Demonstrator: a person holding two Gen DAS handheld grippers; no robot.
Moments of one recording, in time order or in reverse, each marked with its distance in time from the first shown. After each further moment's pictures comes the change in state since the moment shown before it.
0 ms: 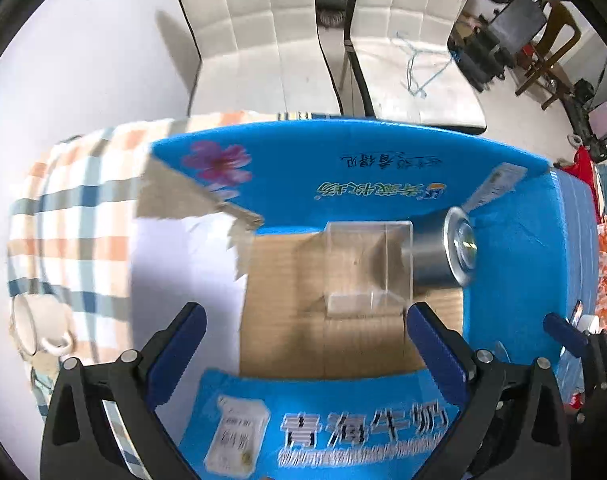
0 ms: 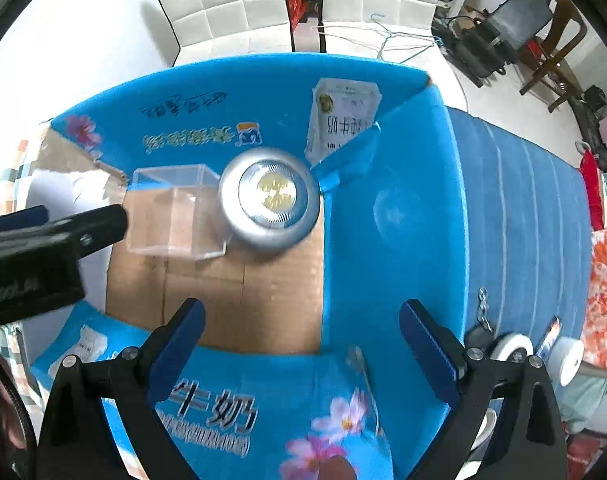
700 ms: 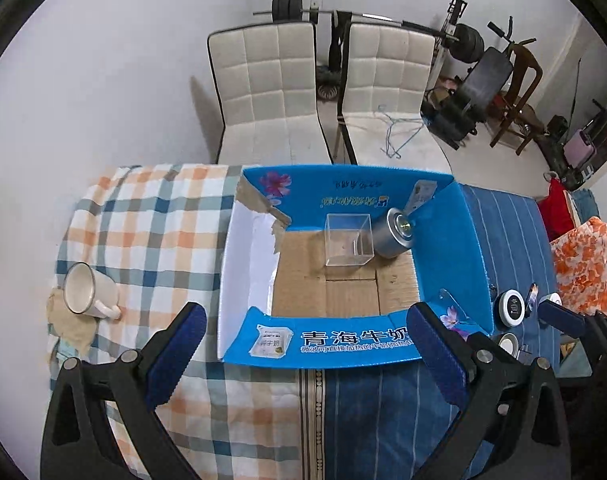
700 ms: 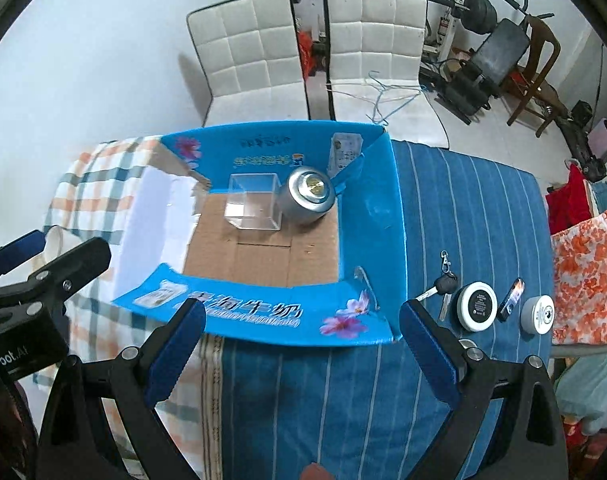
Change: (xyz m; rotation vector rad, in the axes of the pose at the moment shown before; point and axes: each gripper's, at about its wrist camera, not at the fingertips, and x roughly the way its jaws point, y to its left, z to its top) left arm -0.139 0.004 -0.089 -0.002 -0.271 -0.012; right arm -0.160 0.024 -0.097 0.003 -0.194 0.061
